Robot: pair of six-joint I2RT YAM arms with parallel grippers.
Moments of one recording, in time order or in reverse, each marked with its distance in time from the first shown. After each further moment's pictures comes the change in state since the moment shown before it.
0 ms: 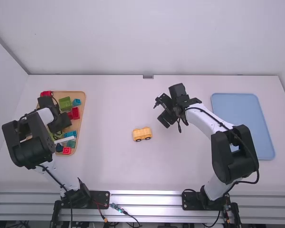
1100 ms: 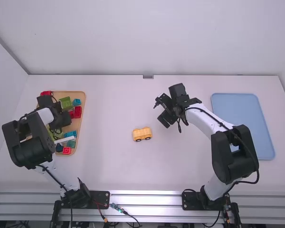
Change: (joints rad) left arm 0.000 0.000 -0.001 0.055 0.071 0.129; right arm 0.000 0.000 0.000 0.000 0.000 0.002
